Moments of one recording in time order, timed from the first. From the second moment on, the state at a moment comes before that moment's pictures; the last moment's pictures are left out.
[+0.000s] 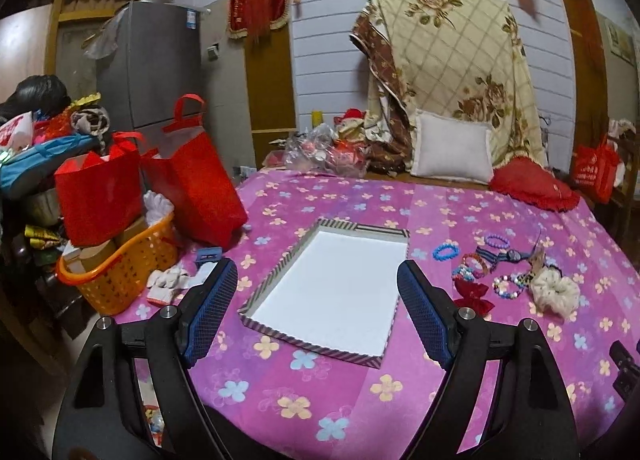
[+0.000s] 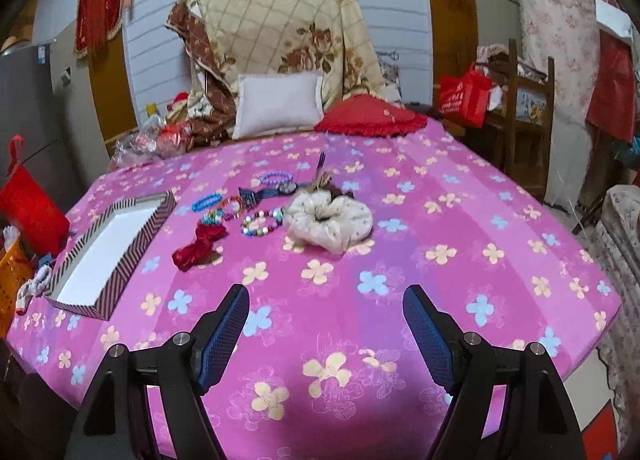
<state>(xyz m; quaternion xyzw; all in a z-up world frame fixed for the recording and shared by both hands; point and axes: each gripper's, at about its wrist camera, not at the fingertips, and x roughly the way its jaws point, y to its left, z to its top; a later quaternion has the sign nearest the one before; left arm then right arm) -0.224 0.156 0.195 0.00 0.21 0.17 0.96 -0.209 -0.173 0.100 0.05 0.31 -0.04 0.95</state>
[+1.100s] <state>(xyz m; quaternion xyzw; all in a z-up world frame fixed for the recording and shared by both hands) 0.005 0.065 0.065 -0.01 0.48 -0.07 0.87 -0.009 -0.176 0.055 -0.02 0.42 0.03 0.91</state>
